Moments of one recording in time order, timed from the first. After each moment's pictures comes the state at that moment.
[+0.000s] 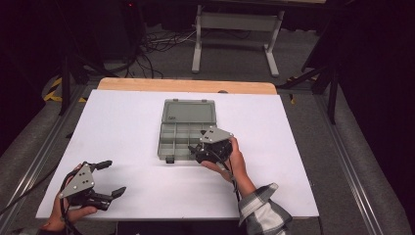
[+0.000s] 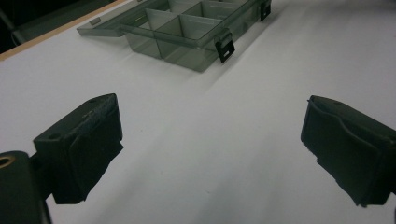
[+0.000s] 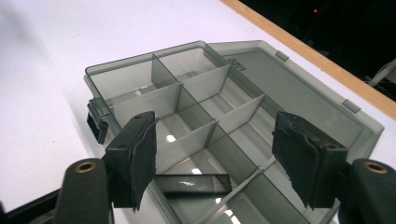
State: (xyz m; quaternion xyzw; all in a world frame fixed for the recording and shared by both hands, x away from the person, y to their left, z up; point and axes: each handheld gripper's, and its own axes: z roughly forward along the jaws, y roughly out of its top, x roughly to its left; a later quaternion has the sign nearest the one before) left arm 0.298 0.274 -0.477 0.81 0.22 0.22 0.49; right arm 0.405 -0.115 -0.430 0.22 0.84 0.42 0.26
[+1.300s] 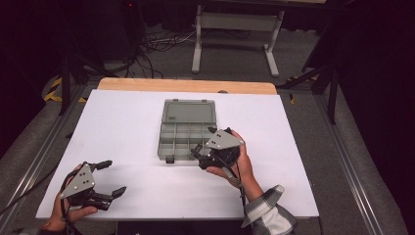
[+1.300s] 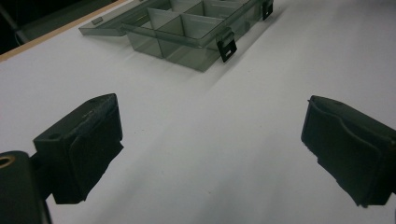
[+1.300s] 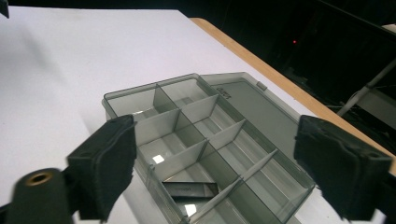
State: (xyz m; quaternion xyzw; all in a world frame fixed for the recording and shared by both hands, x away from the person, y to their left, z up) left arm 0.298 0.273 -0.478 0.81 0.22 0.22 0.49; right arm 0.375 -0.127 -0.404 0.20 0.82 0.45 0.30
